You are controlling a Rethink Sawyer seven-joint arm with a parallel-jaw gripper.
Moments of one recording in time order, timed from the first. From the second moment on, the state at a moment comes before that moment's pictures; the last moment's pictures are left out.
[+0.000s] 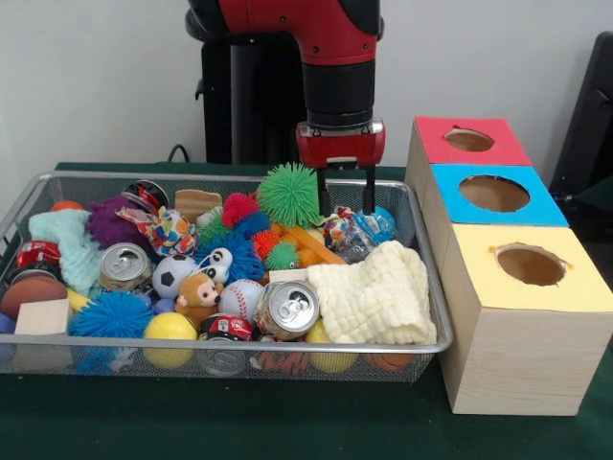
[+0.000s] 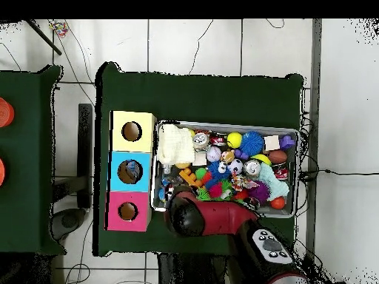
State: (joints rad) arm -0.41 -0.64 0.18 2.03 -0.28 0.03 1.76
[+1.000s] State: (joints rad) arm -0.28 -0.60 0.15 1.97 -0.23 0.03 1.76
